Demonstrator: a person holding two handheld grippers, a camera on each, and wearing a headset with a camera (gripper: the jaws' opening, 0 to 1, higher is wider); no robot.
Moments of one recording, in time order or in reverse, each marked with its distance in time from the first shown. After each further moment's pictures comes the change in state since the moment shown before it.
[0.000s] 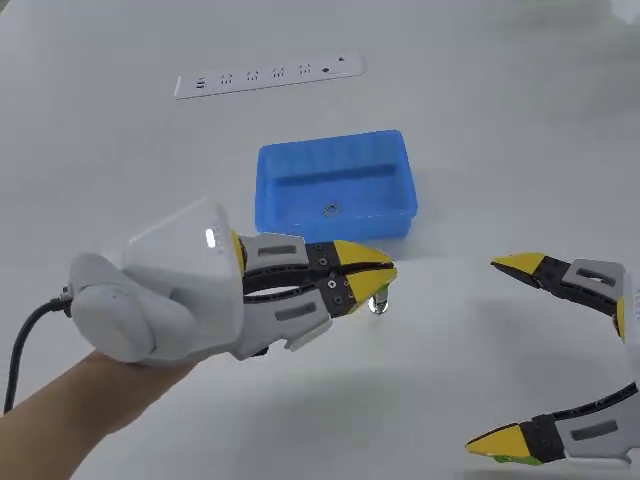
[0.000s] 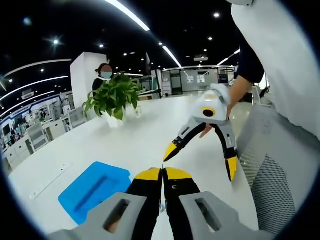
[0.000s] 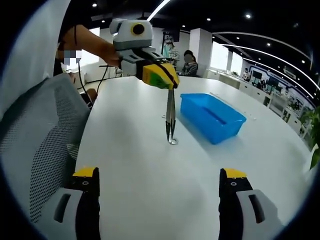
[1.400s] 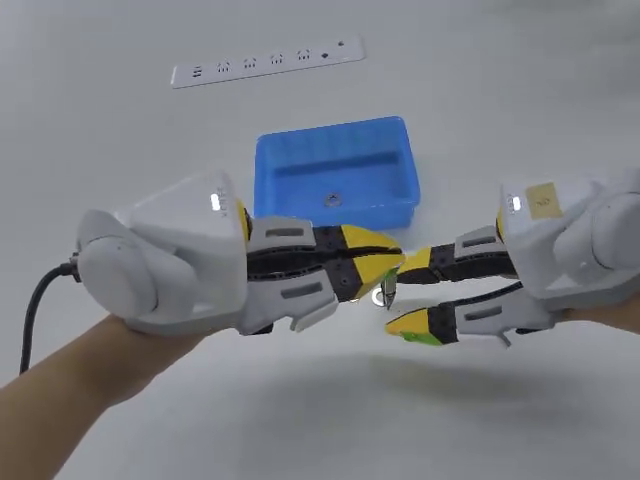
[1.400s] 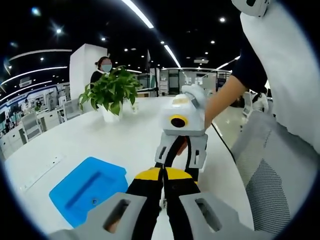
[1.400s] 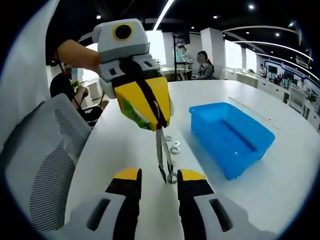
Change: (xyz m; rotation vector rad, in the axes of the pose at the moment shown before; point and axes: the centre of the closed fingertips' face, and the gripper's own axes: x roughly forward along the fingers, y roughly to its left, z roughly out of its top) left arm 0.008 0.002 -0.003 -0.083 0.014 -0.061; right arm 0.060 -0.017 0.046 0.053 -0.057 0.214
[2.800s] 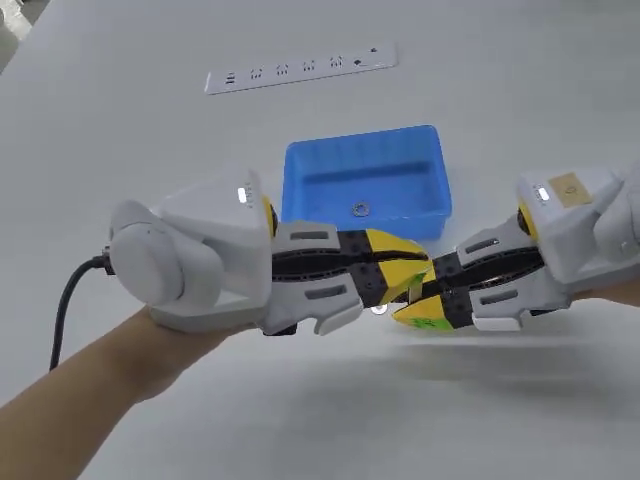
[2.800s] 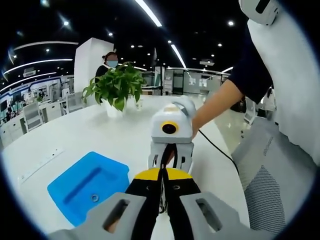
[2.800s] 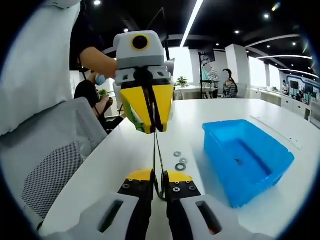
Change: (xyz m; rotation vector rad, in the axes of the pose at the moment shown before) left arm -0.001 0.011 -0.001 -0.073 0.013 0.020; right arm 0.016 0.005 0.013 -0.105 -0.163 0.225
